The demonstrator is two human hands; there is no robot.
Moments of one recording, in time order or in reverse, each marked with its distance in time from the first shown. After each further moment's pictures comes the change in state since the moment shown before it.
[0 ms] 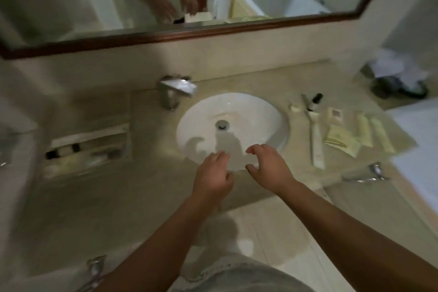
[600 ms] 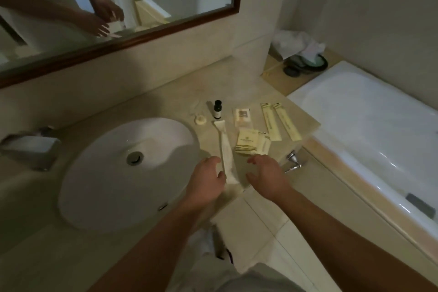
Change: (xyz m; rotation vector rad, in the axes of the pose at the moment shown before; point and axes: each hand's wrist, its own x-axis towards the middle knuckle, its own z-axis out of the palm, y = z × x) left_hand 0.136 0.187 0.139 -0.097 -0.278 0.081; right_hand -0.037 0.235 -0.085 0.102 0.086 0.441
